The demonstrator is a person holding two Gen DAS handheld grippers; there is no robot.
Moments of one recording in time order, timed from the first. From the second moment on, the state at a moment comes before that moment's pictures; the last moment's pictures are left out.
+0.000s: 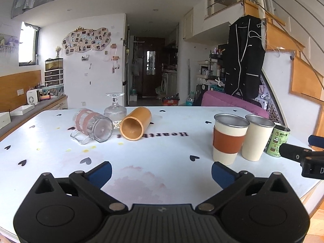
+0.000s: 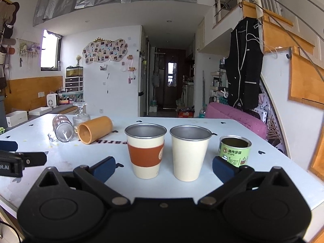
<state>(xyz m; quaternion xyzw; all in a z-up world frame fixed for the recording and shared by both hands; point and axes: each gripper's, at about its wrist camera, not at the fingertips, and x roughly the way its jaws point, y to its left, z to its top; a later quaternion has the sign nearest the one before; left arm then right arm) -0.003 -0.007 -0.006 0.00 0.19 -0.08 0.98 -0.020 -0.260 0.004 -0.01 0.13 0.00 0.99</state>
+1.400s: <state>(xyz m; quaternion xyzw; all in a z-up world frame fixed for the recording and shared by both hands) -0.003 -0.004 -0.006 0.00 0.19 -0.08 0.98 -0.023 -0.257 0.001 -0.02 0.13 0.01 0.99</state>
